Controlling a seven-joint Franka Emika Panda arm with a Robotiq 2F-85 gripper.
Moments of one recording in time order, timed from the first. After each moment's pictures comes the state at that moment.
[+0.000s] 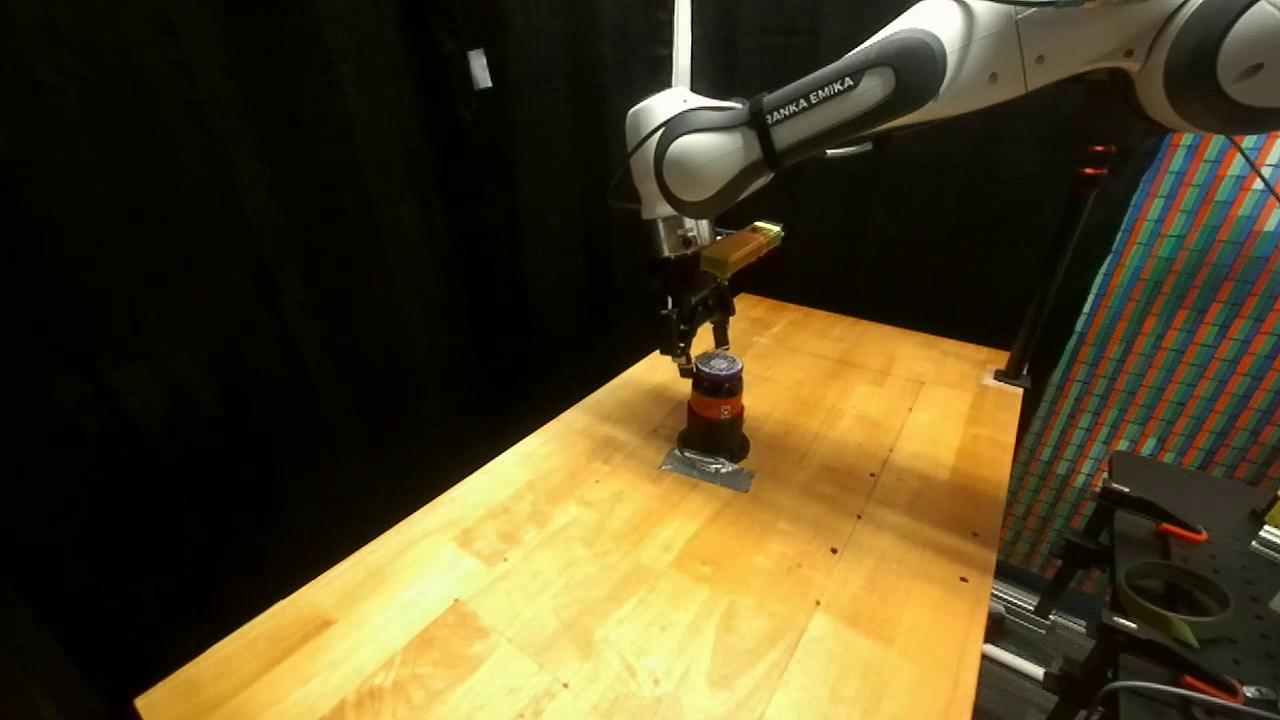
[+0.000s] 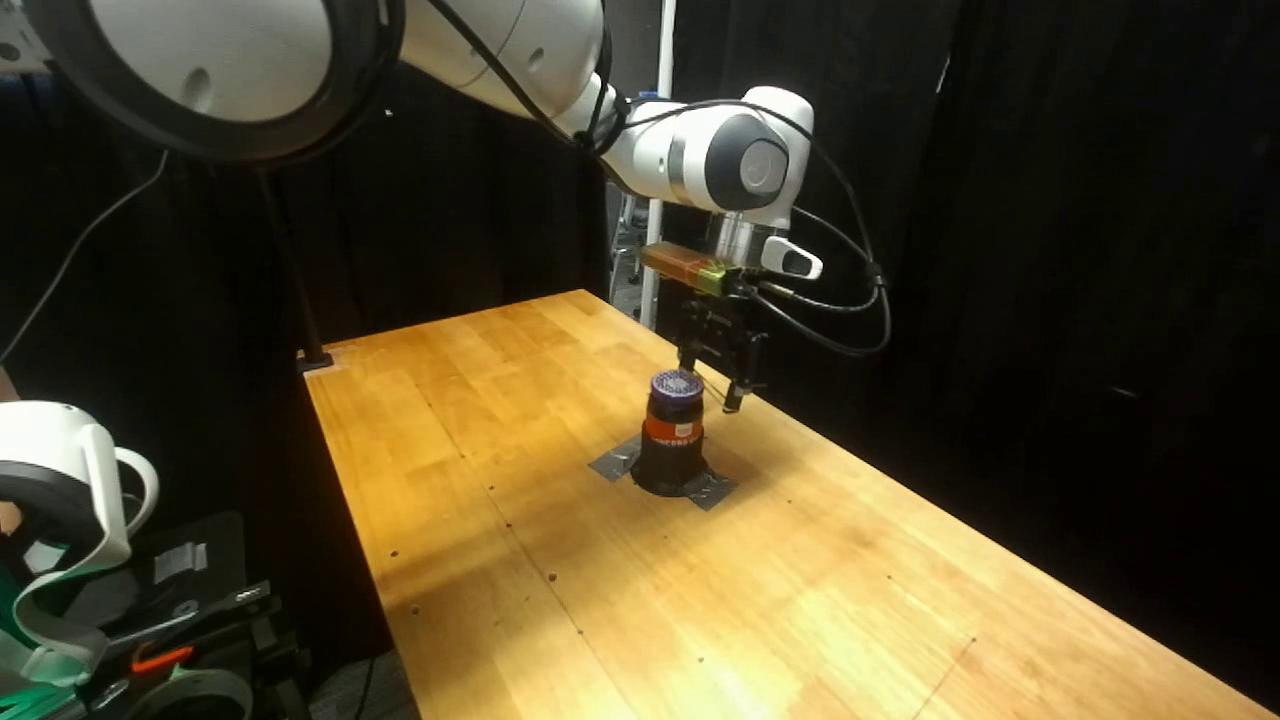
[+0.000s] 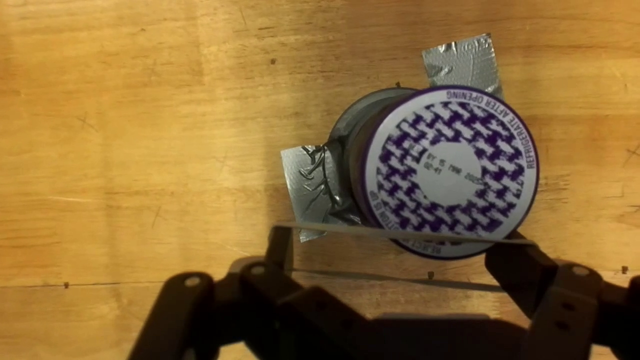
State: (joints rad) arm 0.11 0.90 0.04 -1.09 -0.09 1.77 0.16
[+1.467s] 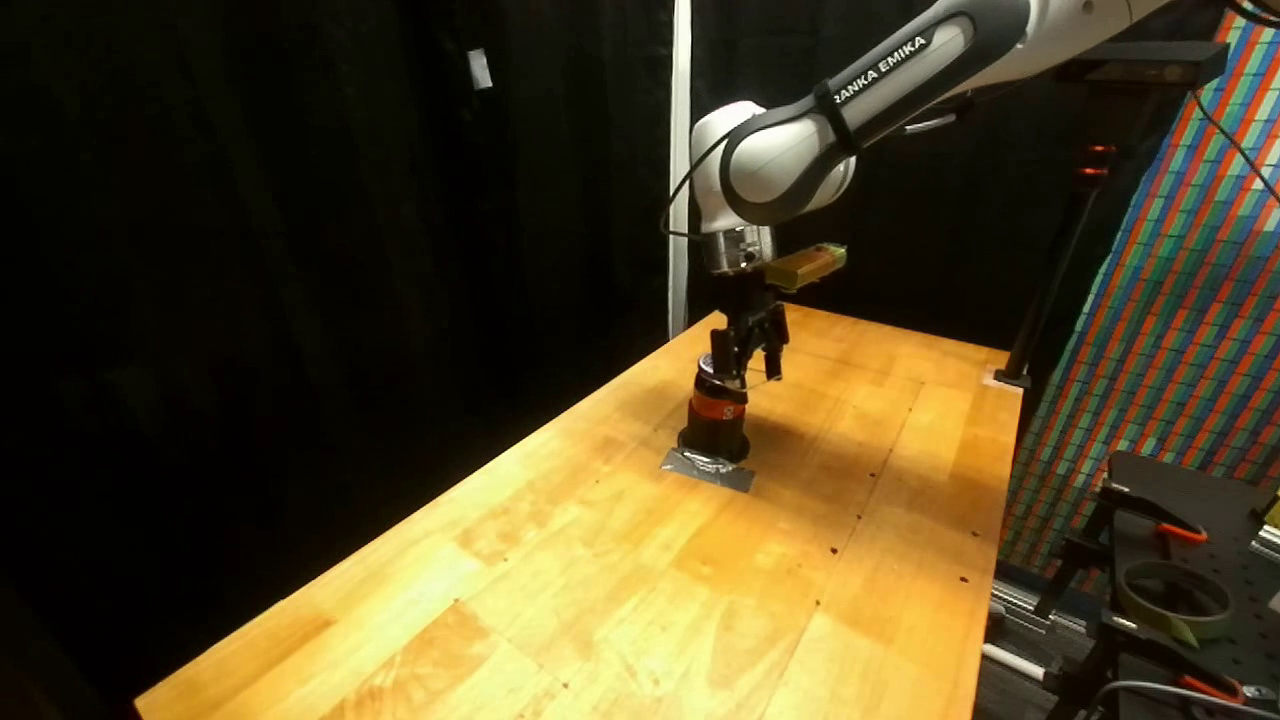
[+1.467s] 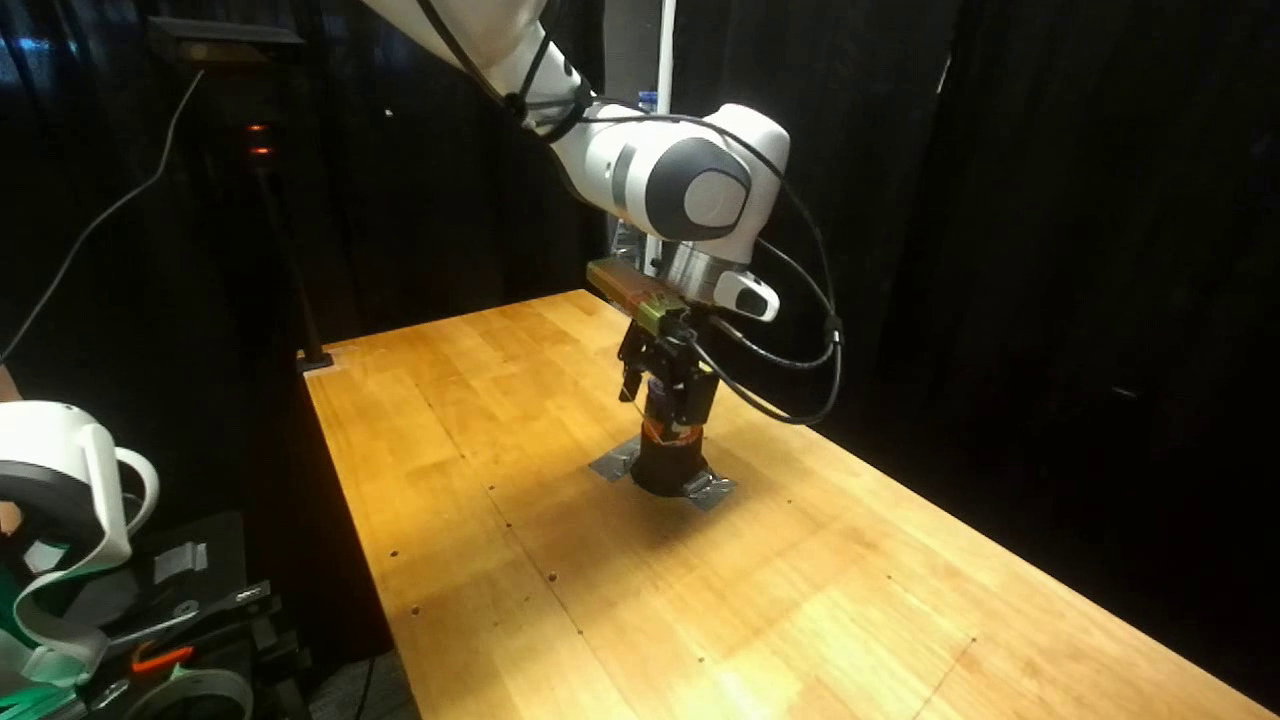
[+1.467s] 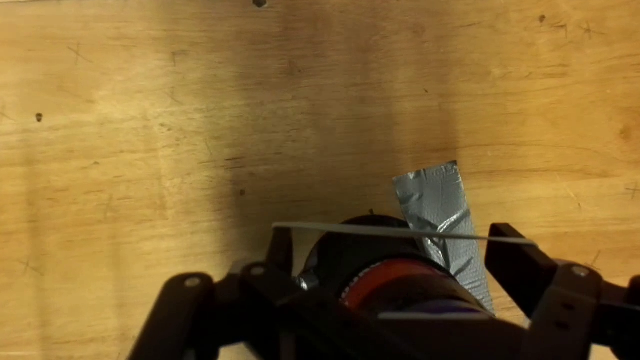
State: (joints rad) arm 0.08 0.63 0.05 -1.60 0.05 1.98 0.10
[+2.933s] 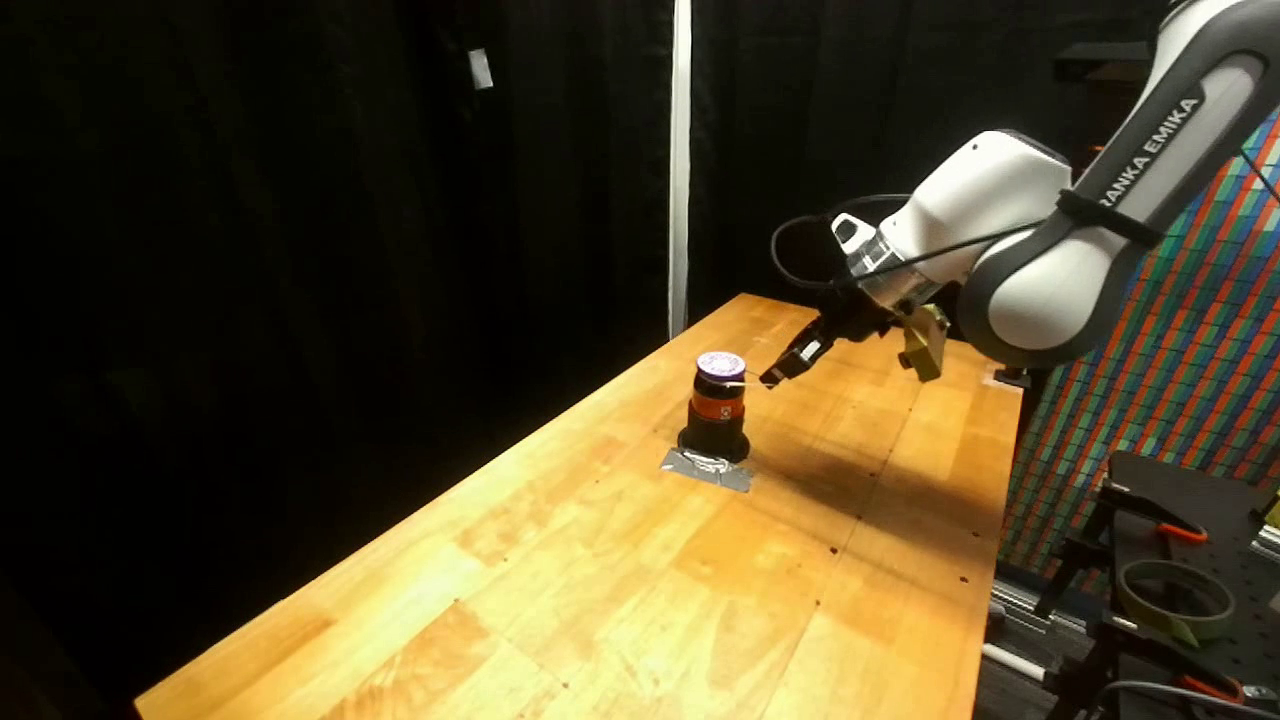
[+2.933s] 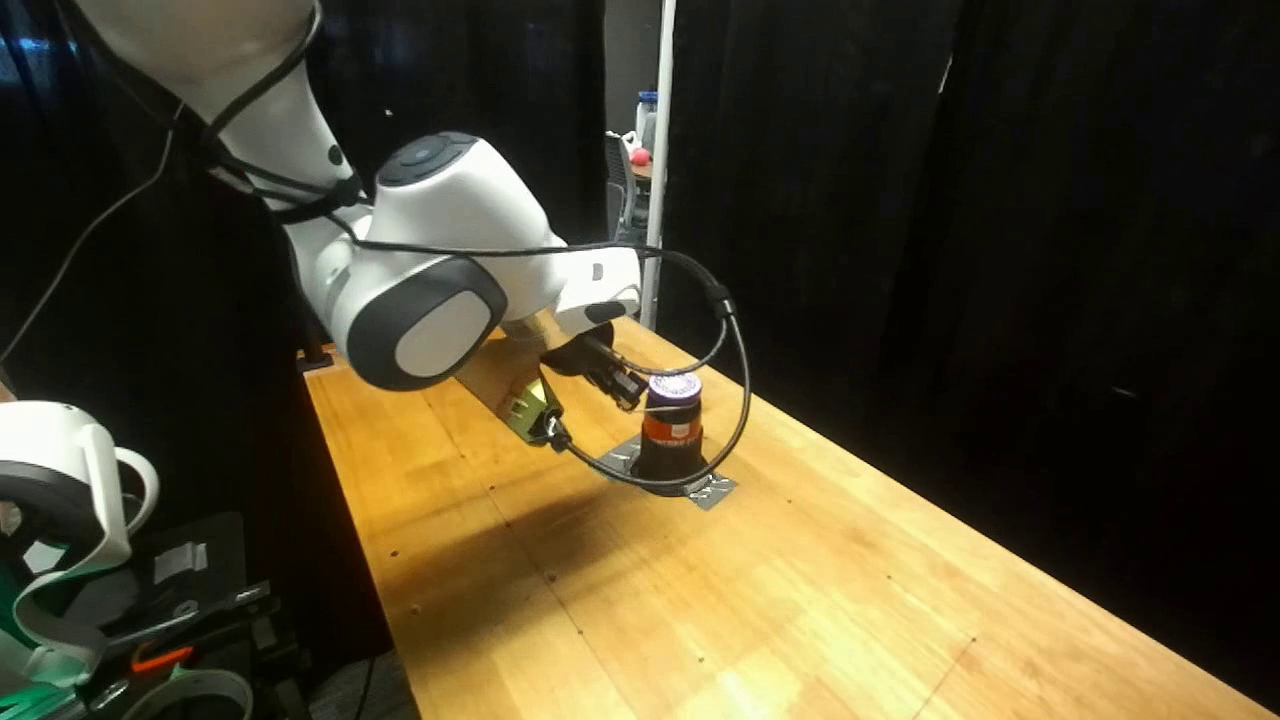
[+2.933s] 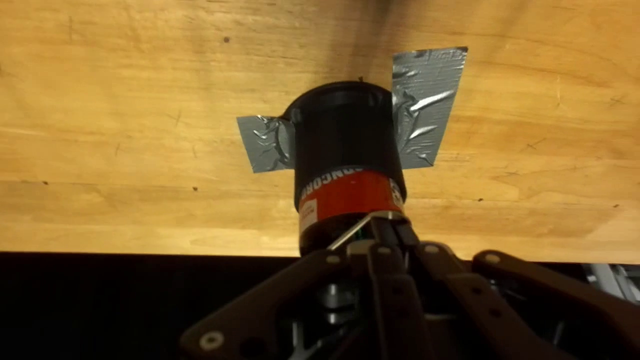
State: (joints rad) arm -0.01 0.27 0.19 -2.51 0.02 3.42 -0.07
